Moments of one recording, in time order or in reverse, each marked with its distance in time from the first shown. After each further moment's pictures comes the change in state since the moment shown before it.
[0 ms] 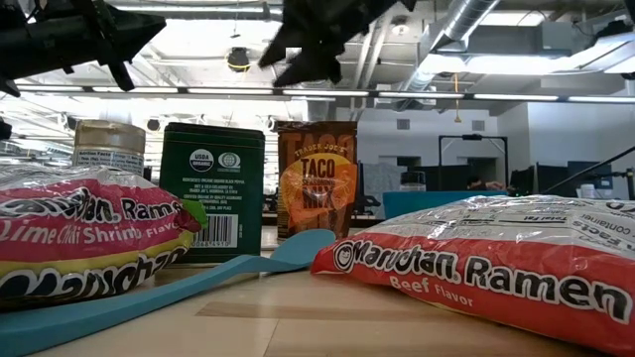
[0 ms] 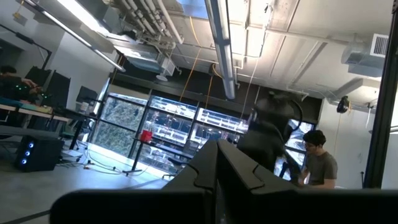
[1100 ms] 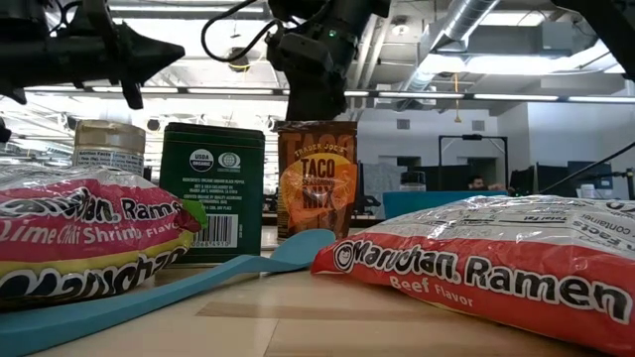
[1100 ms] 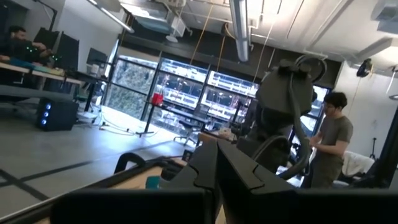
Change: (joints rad) left arm -0.001 0.186 0.000 -0.004 0.004 0.000; right arm -0.026 0.243 0.329 -0.540 0.010 -0.033
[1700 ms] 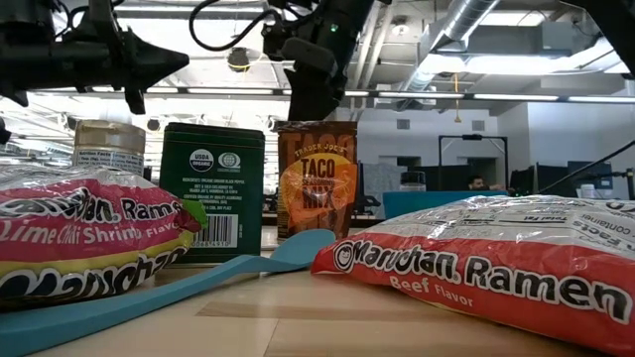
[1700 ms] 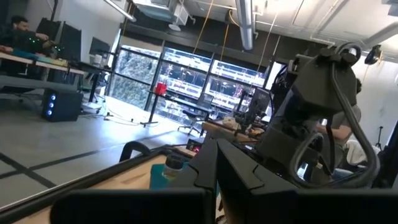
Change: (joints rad) left arm 0.000 0.052 0.000 0.003 0.001 0.007; right arm 0.058 0.000 -0.005 -0.004 0.157 -0.072
